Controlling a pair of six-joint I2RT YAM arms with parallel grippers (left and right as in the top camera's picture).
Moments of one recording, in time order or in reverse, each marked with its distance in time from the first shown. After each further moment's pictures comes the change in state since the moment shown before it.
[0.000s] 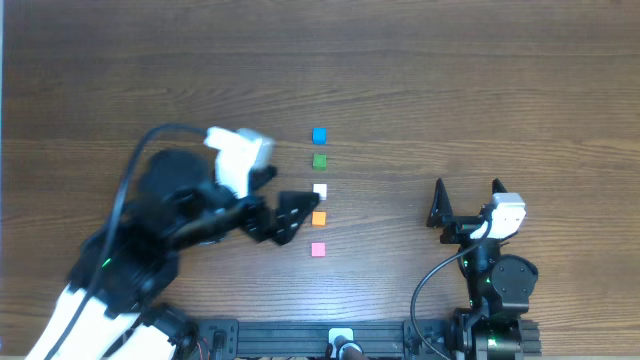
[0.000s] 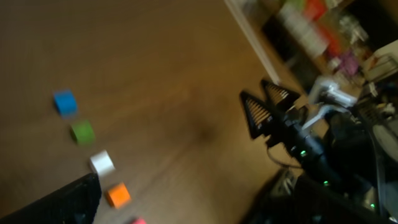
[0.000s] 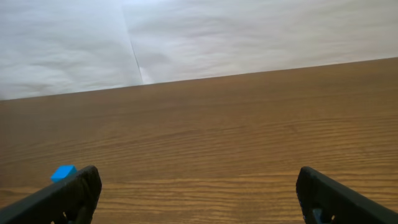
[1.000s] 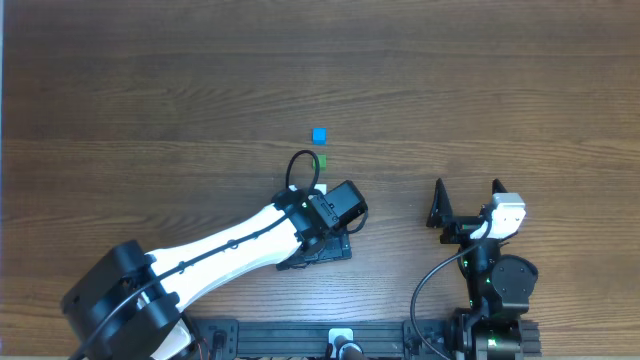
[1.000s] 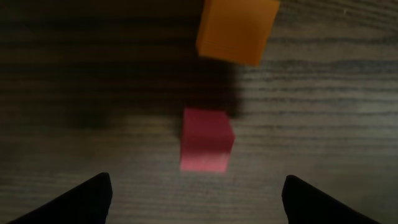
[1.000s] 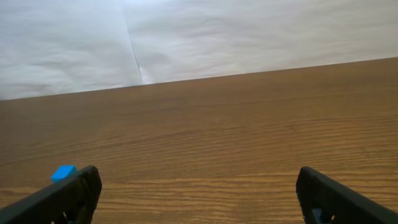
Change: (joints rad) left arm -0.393 0.720 0.012 -0.207 -0.344 -0.732; right arm 0.000 0.000 0.000 0.000 0.000 -0.001
